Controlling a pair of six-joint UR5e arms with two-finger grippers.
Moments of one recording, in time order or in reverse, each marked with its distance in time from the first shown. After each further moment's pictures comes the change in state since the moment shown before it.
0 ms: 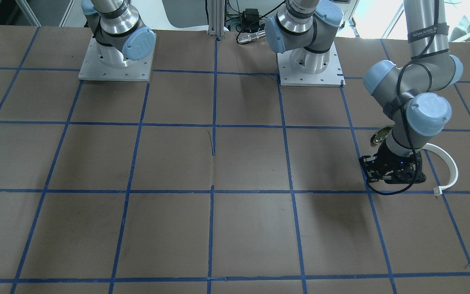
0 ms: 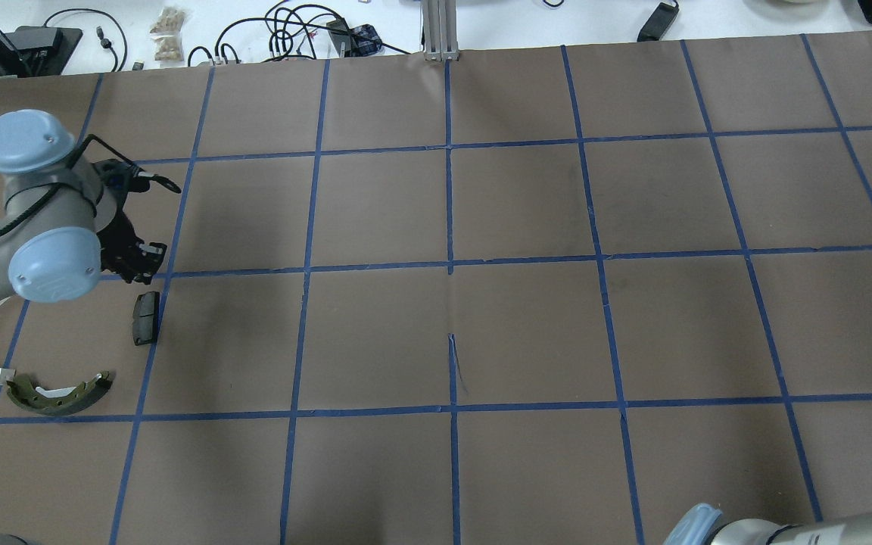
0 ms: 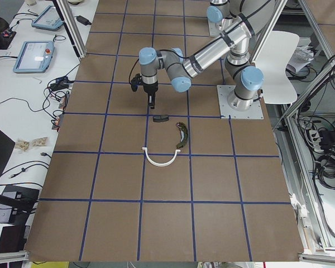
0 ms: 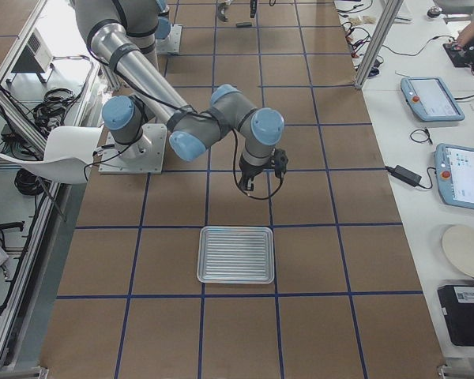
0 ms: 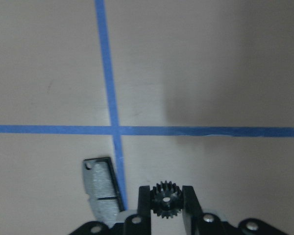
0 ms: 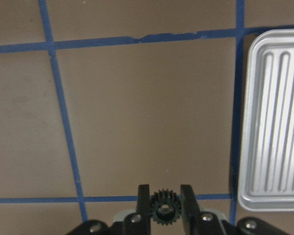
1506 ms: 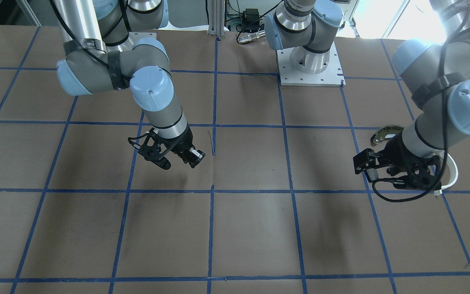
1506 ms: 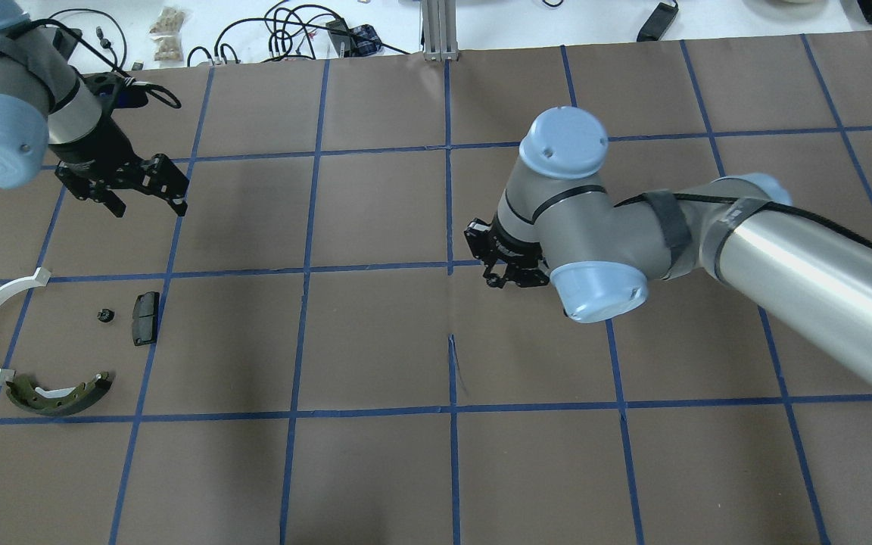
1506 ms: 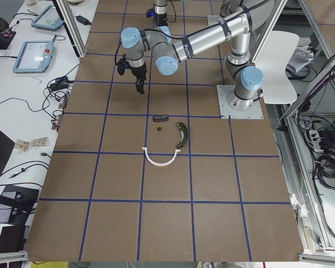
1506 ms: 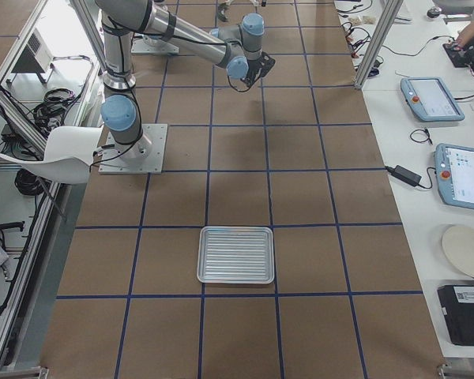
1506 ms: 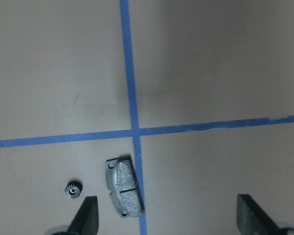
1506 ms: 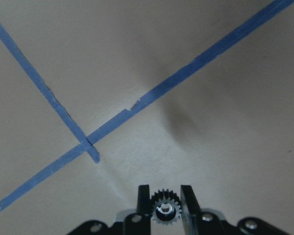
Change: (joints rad) left arm -0.183 0.012 0.360 -0.505 -0.148 -0.196; right arm 0.992 0.185 0.194 -0.629 0.204 1.535
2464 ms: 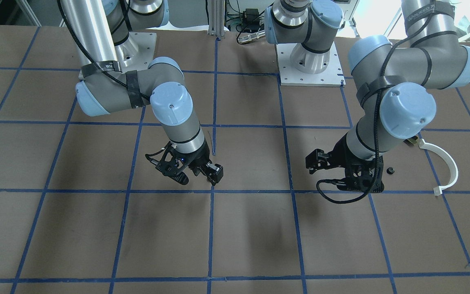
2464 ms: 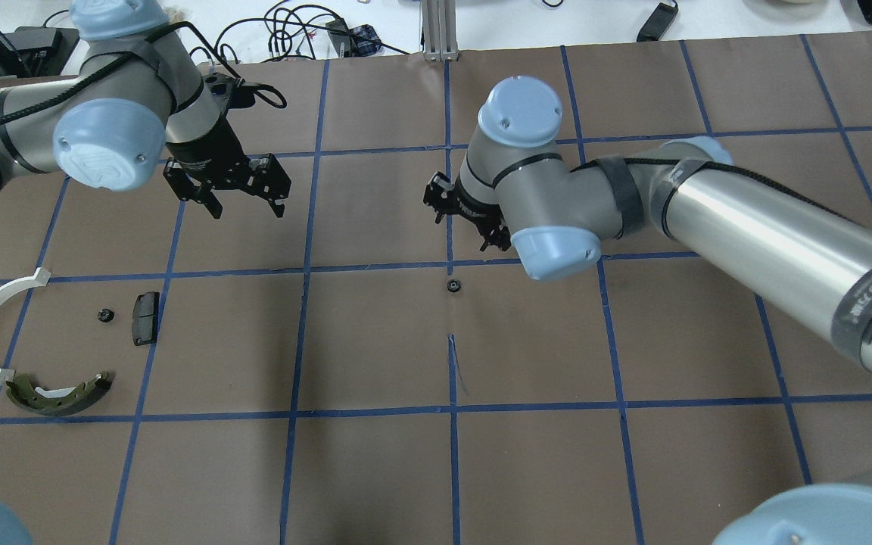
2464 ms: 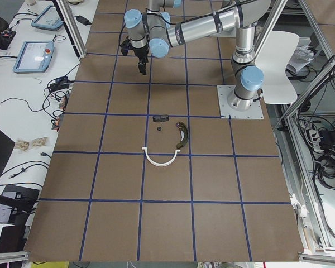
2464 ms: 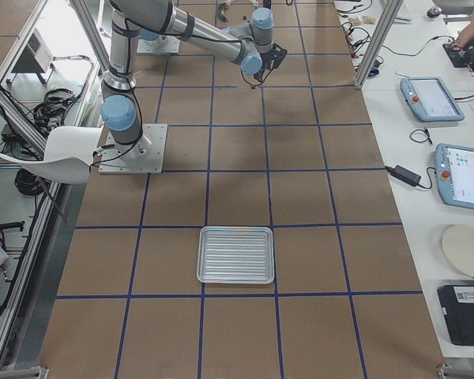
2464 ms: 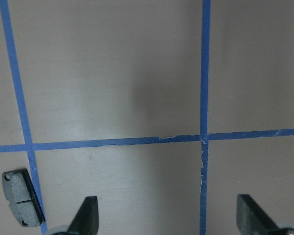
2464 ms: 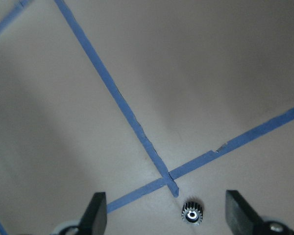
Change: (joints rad) left arm -0.195 -0.025 -0.004 0.010 -0.050 -0.169; right arm -0.004 0.070 -0.220 0.057 -0.004 -0.088
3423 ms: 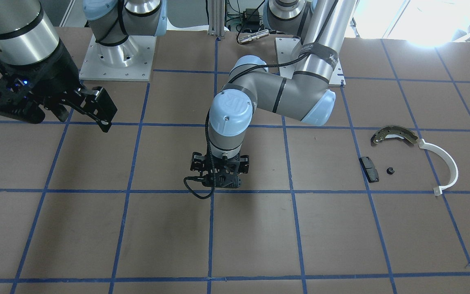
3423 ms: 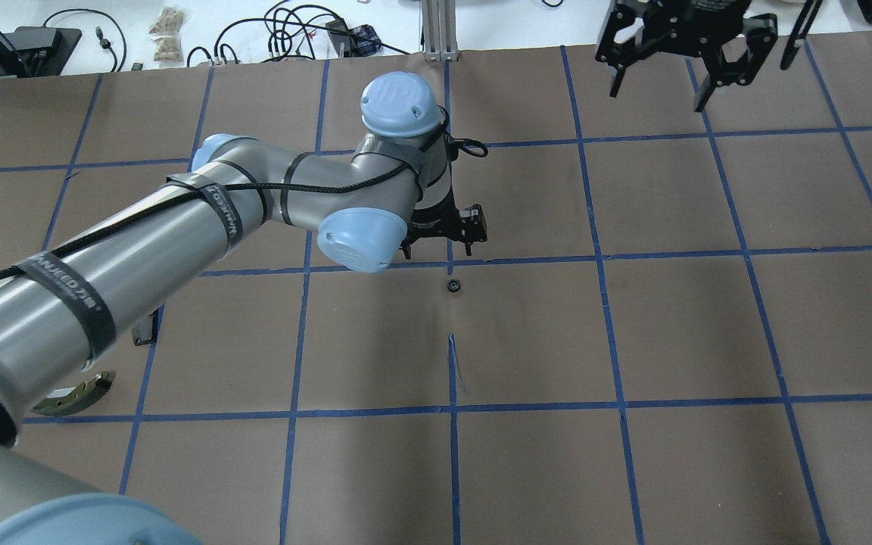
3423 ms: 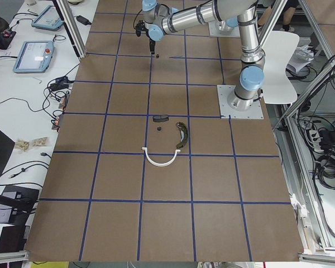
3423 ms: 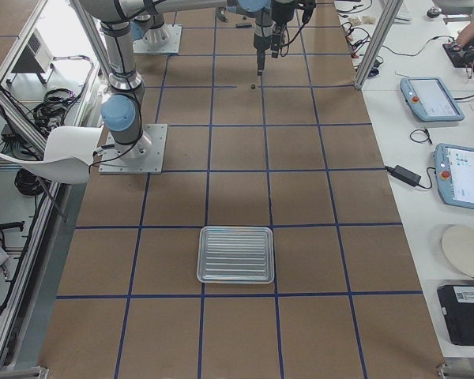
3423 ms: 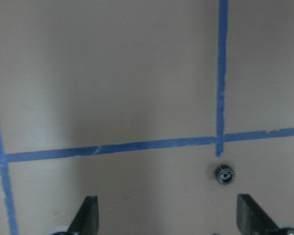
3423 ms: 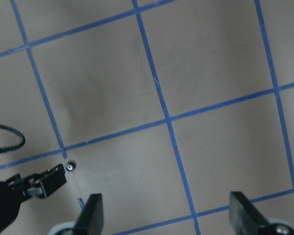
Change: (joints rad) left arm -0.428 -0.206 -0.004 0.314 -0.021 -0.472; right arm -0.266 -0.267 -0.363 0.837 -0.128 -0.569
